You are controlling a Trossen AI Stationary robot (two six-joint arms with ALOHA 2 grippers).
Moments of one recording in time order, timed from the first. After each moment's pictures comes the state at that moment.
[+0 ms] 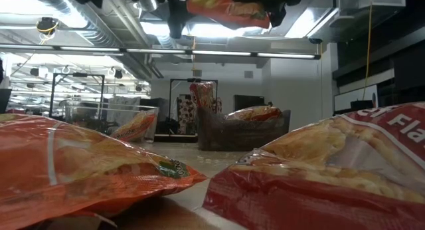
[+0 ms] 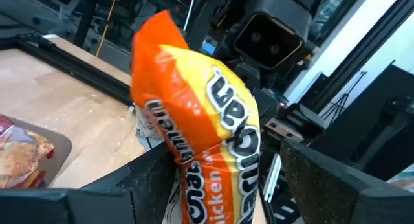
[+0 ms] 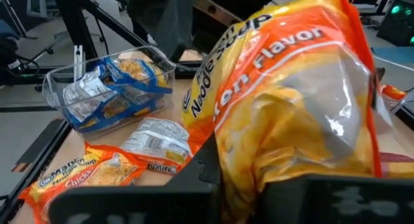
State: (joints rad) left arm -0.15 1.40 0.76 0.64 -0.12 -0.56; right arm 0.21 1.37 0.87 0.22 0.21 0.09
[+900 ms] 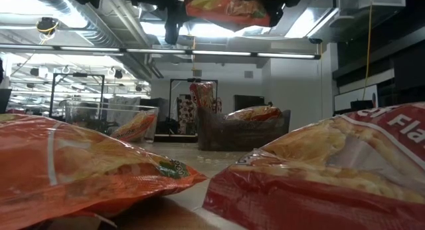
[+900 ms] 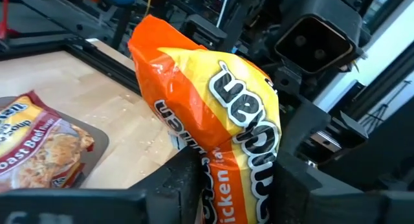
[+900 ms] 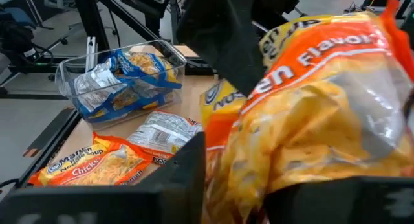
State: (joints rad) left arm -0.15 1.41 0.76 0.61 -0.26 -0.57; right arm 0.21 1.38 0.87 0.21 0.13 0.05
